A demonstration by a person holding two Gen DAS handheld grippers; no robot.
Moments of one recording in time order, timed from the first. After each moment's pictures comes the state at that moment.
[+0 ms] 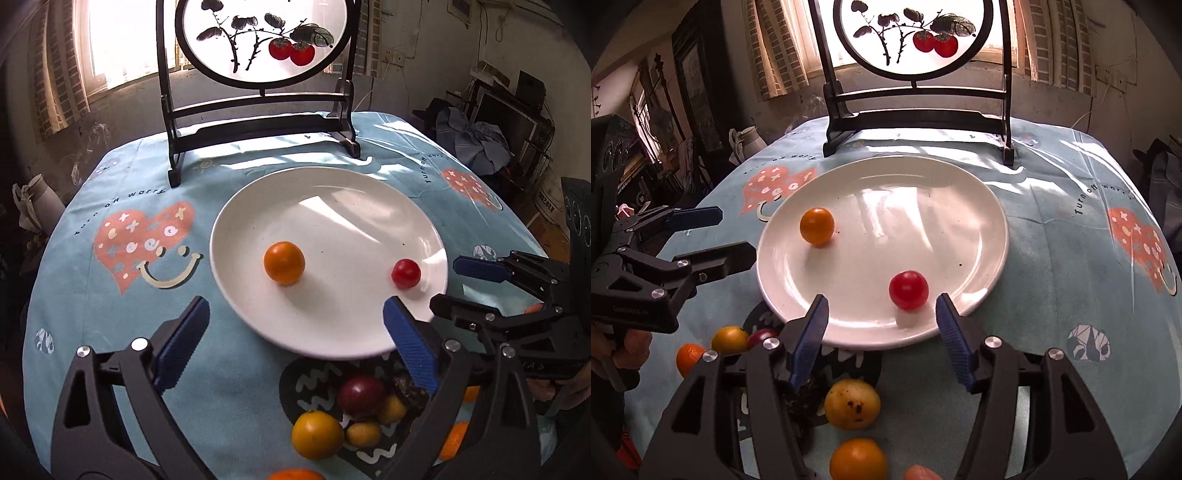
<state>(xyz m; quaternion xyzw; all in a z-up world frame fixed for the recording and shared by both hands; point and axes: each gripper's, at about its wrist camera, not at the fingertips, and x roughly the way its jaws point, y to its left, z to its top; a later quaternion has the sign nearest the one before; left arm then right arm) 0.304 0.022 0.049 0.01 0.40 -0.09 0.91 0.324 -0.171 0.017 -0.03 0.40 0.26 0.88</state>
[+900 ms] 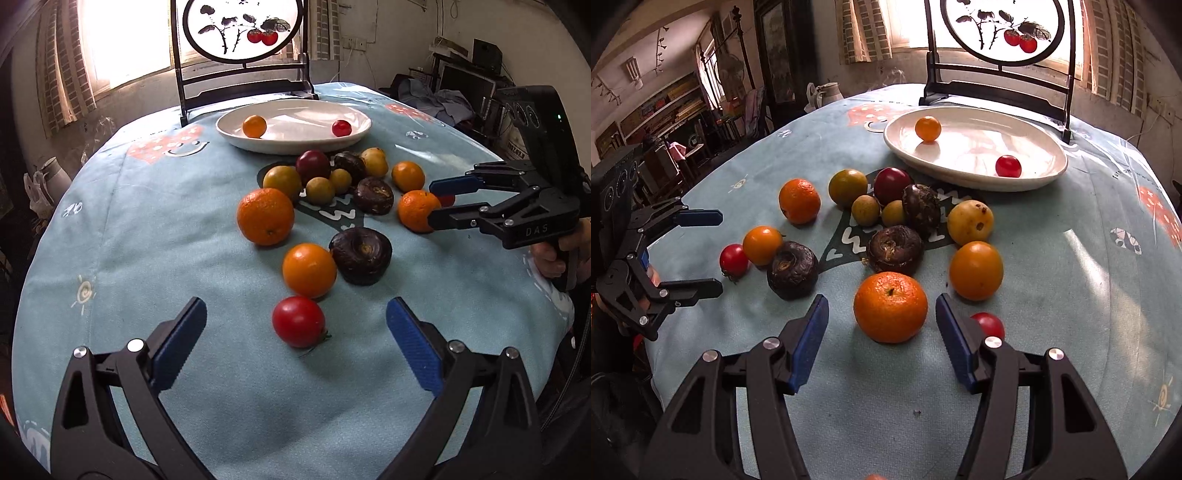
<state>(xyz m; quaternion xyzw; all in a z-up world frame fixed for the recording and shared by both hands) 0.095 0.030 -0.013 0.06 0.39 -0.12 0.91 0.184 -0.172 -0.018 -0.10 0.40 0.36 0.84</state>
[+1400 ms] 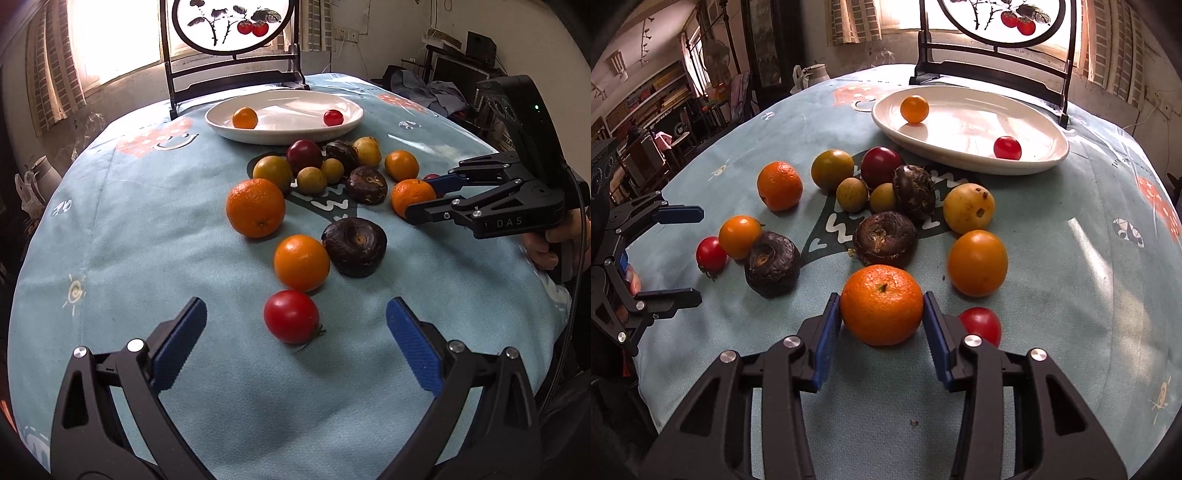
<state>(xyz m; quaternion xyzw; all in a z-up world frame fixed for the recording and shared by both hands) 0.097 0.033 -0.017 0.05 0.41 -0.13 0.90 0.195 -0.164 -0.028 -0.11 0.43 0.34 0.83</state>
